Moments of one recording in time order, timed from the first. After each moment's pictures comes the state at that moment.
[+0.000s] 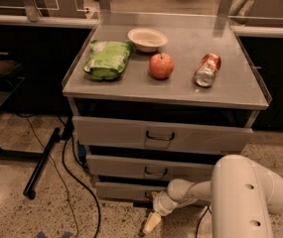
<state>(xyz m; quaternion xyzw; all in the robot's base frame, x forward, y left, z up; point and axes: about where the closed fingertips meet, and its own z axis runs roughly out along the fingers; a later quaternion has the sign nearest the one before) 0.505 -0.048 0.173 -0.57 0.77 0.22 0.17</state>
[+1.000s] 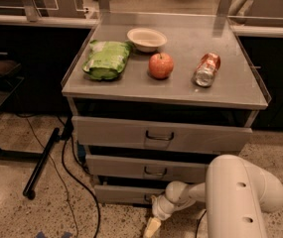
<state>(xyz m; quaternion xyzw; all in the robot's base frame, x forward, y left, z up) 0.486 -0.042 0.157 -0.58 0.77 0.23 0.14</state>
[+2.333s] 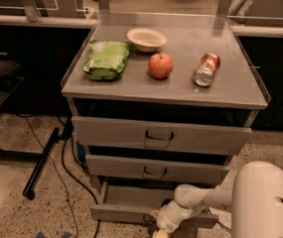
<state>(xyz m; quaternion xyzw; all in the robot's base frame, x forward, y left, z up) 0.401 -0.046 0.220 -0.59 0.73 0.34 0.10</state>
